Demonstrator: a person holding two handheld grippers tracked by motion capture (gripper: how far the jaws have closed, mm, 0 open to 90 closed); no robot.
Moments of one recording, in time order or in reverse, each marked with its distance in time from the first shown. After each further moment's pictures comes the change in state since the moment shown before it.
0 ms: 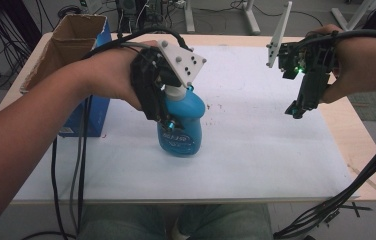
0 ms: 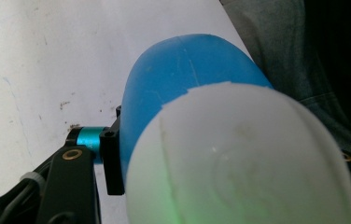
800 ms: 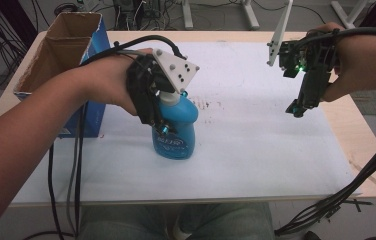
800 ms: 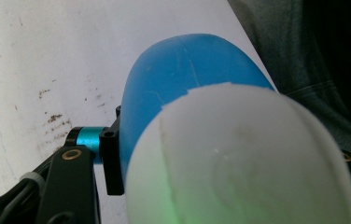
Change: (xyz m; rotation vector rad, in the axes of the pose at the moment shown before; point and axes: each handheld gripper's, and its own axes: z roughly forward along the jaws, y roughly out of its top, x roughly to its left) left arm 0.006 -0.013 0.013 0.014 -0.045 -0.003; right arm -0.004 -0.004 0.007 -0.002 0.013 0.006
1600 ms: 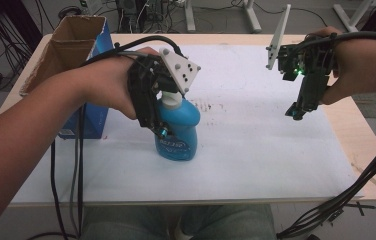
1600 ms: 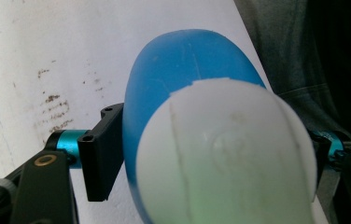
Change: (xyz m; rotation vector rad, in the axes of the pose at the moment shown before) left arm -0.006 0.005 -0.009 0.051 0.019 -0.084; right arm 0.001 0.004 0.001 -0.001 0.001 -0.010
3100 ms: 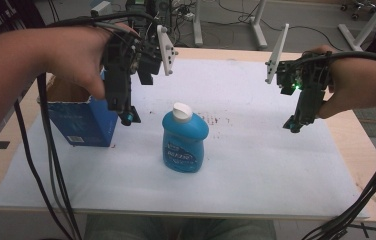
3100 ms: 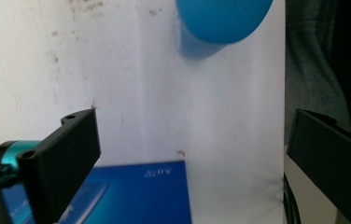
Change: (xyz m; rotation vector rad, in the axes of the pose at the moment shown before) left arm -0.006 -0.013 -0.075 0.341 0.071 -0.241; right arm -0.006 0.017 -0.002 -0.012 0.003 -0.026
